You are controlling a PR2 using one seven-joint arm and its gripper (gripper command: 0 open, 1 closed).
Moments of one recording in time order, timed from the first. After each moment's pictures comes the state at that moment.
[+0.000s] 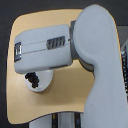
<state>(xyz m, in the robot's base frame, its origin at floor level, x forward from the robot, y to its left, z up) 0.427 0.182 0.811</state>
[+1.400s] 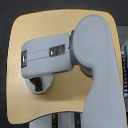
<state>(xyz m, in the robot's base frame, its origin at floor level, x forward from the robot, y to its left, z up) 0.424 0.172 0.736</state>
